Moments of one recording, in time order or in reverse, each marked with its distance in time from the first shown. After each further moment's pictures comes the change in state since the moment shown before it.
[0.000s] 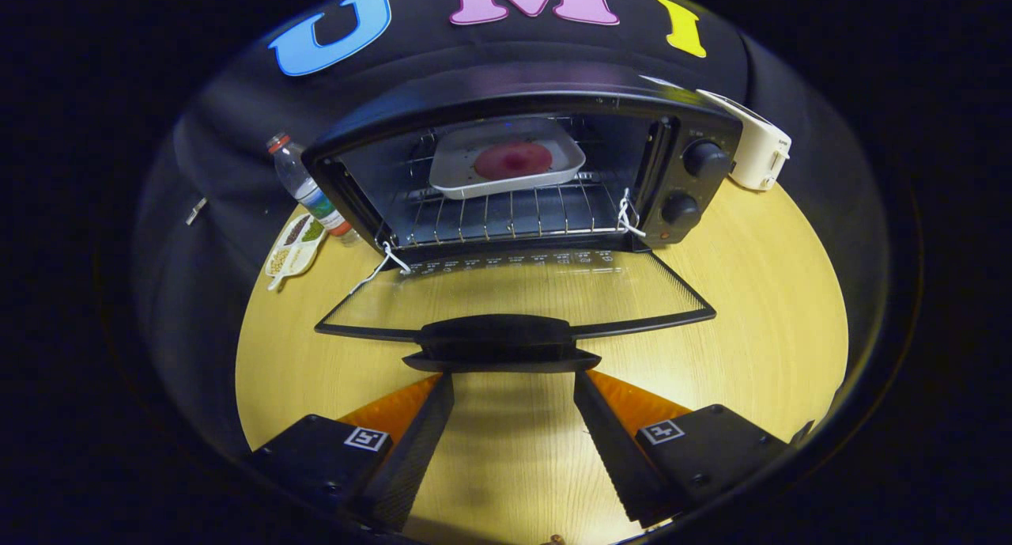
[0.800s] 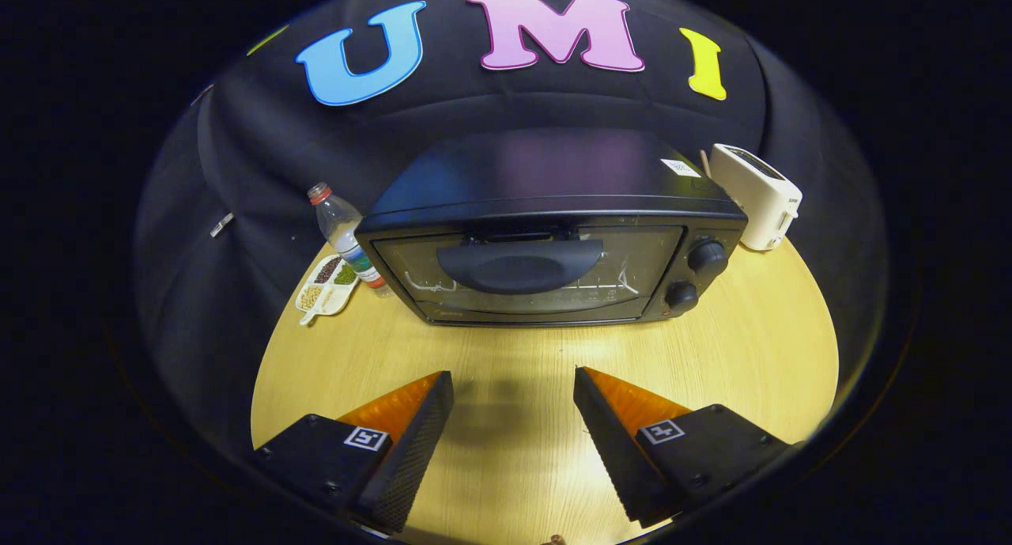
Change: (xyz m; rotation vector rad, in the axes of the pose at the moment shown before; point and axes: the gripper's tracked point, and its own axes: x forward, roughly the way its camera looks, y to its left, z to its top) arm -0.040 0.015 0.044 -0.047 -0.165 0.064
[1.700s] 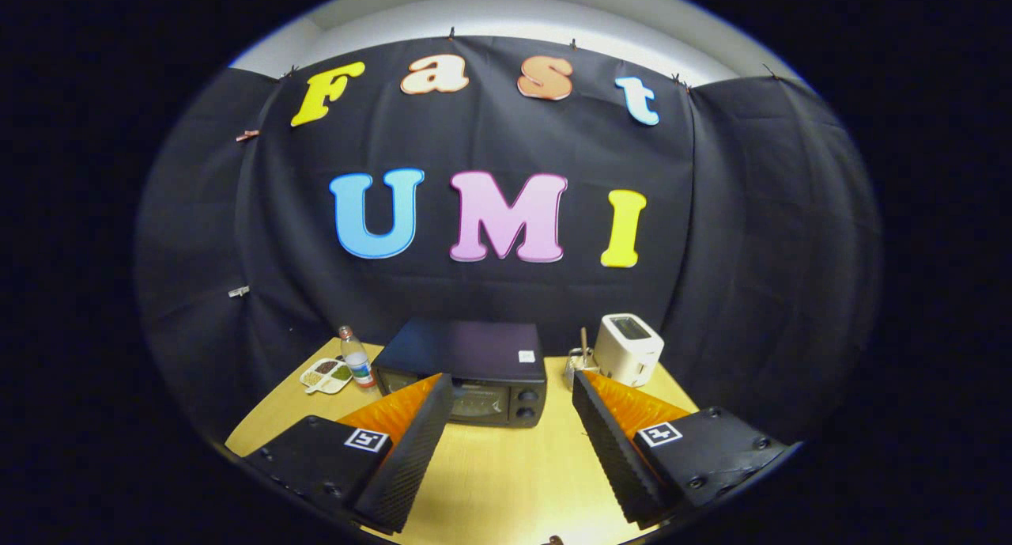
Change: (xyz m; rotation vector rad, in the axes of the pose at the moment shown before) arm -0.312 -0.102 0.133 -0.121 -0.639 -0.096
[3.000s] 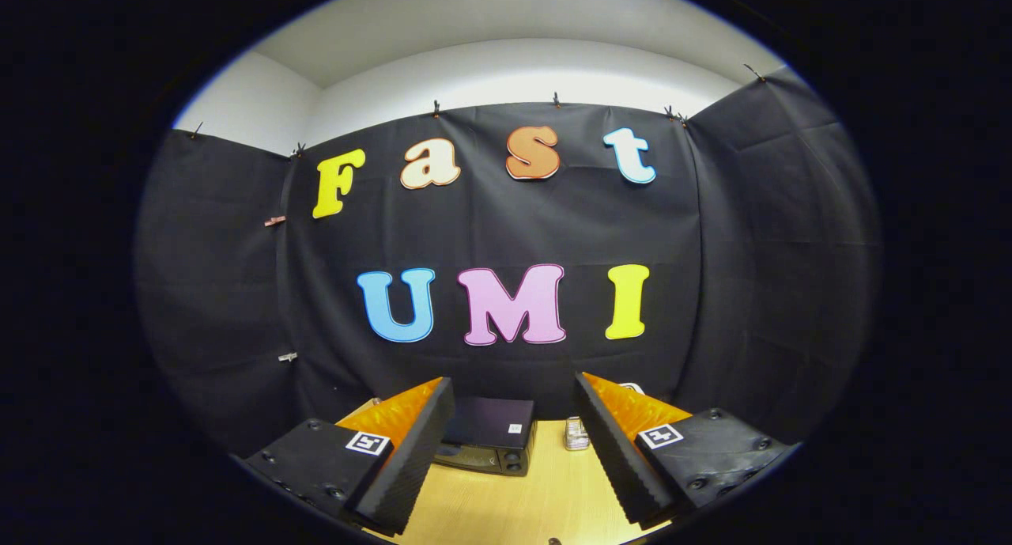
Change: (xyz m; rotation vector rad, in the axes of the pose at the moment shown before) arm -0.047 -0.081 0.136 0.089 -0.154 0.164
